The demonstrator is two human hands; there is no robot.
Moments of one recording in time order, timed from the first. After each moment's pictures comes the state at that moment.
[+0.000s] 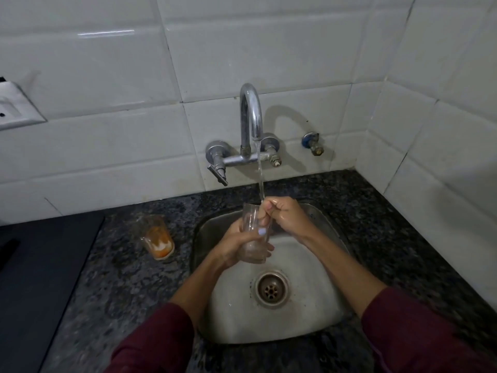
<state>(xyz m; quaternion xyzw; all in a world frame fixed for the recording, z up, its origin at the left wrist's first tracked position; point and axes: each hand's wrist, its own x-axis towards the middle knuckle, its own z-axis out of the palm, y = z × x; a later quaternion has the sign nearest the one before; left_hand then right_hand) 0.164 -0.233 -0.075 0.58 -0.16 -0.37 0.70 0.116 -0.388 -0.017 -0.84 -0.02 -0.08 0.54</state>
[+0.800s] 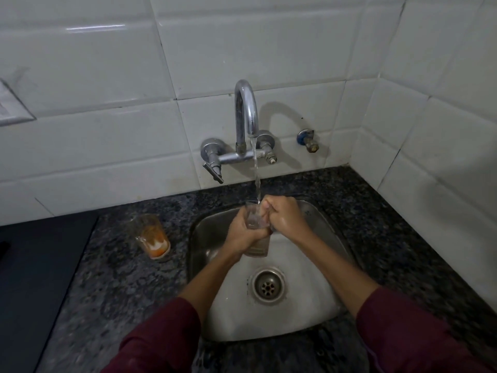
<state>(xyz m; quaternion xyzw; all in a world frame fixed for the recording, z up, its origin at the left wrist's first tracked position) 0.158 -0.260 -0.075 0.74 -0.13 -0.20 0.63 0.114 -0.381 -0.019 -0.90 0.05 -0.12 0.41</state>
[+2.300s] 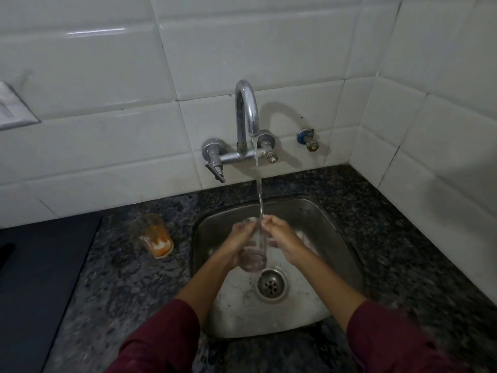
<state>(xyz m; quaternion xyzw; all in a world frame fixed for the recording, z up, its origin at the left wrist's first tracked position) 0.165 -0.251 -0.094 0.68 0.02 -0.35 0.65 0.116 -0.366 -0.084 -0.69 0.24 0.05 0.68</state>
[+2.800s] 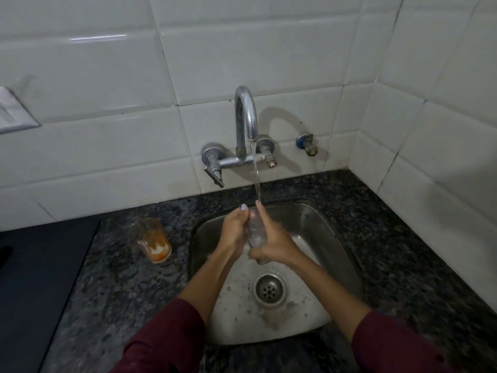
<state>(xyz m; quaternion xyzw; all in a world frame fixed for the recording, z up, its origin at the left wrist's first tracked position) 0.173 -0.264 -0.073 0.59 -0.02 -0.21 0.78 0.100 -0.363 -0.065 -0.83 0.06 0.03 0.55</state>
